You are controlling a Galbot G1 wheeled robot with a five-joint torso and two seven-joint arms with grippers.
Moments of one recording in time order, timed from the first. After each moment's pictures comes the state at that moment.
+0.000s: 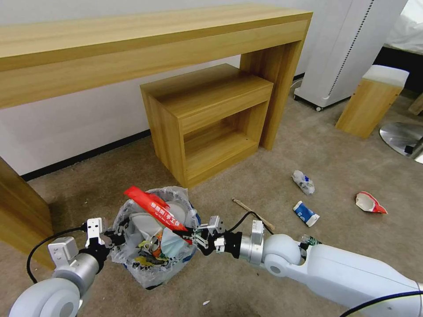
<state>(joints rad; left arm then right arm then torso) 1.67 -1.12 -0.76 -2.28 -0.79 0.55 -0.14 -0.49 0.78 -0.81 1.80 0.94 0.21 -0.29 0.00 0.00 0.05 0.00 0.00</state>
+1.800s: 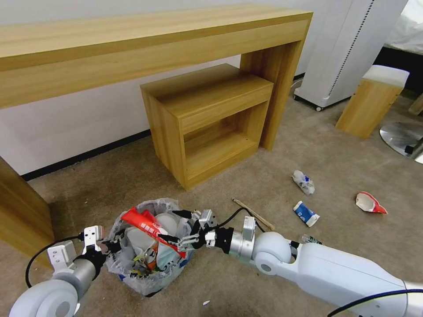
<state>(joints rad) 1.67 -1.11 -0.76 -2.23 -0.91 0.60 -0.24 -0.47 0.83 -0.77 1.84 0.98 0.19 -0.24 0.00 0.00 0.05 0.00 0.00</state>
